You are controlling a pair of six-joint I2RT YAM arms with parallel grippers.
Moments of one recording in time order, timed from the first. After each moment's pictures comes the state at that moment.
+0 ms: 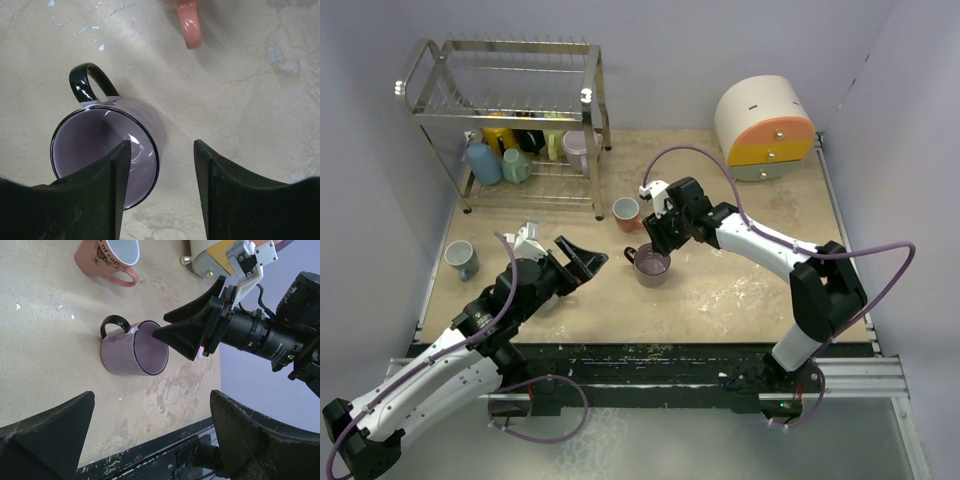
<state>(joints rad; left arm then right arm) -0.75 0.57 0.51 -0.27 -0.22 -1.10 0.63 1.64 1.17 -0.40 -0.15 -0.08</state>
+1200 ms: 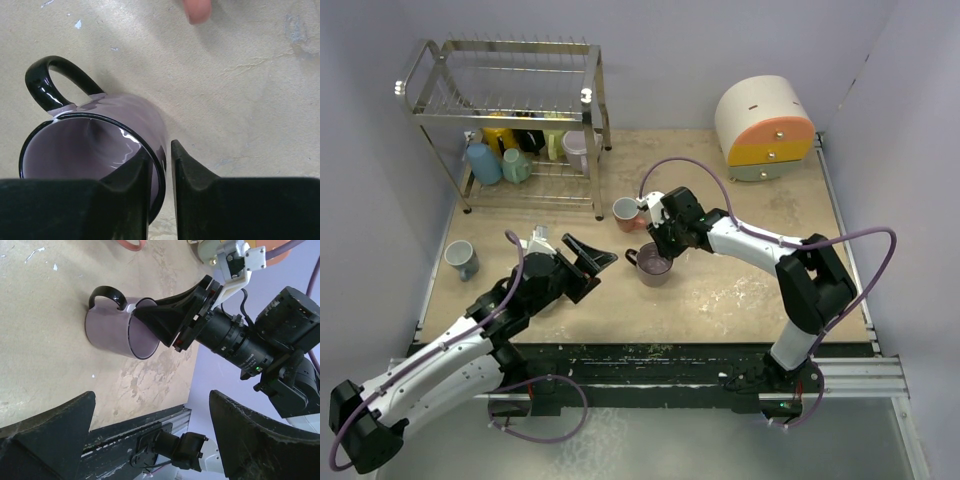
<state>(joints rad) -0.75 0.68 0.51 -0.24 -0.14 -1.38 0.64 1.71 1.12 -0.38 -0.10 -0.09</state>
